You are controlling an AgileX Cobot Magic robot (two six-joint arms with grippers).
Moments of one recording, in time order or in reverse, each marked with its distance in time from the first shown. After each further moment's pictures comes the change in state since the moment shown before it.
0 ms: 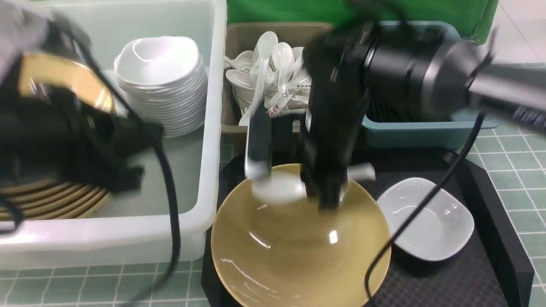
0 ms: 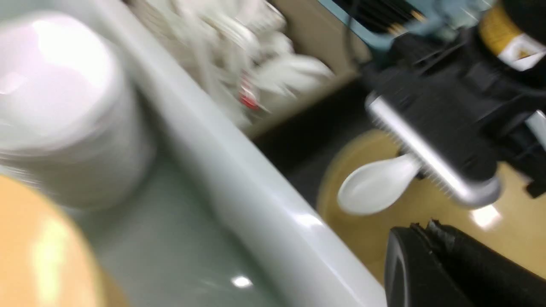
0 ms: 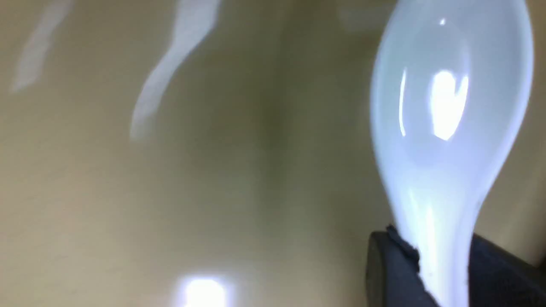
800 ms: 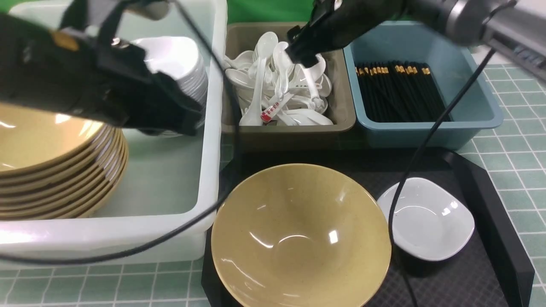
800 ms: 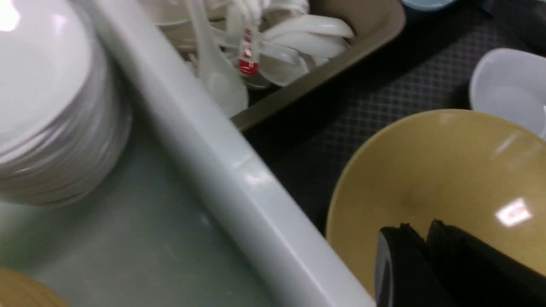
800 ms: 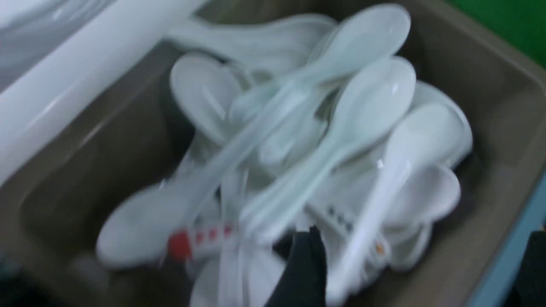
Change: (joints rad) right arm -0.206 0.126 -0.322 0.010 -0.305 0.530; left arm -0.042 0.356 -0.246 -0.022 0.173 0.032
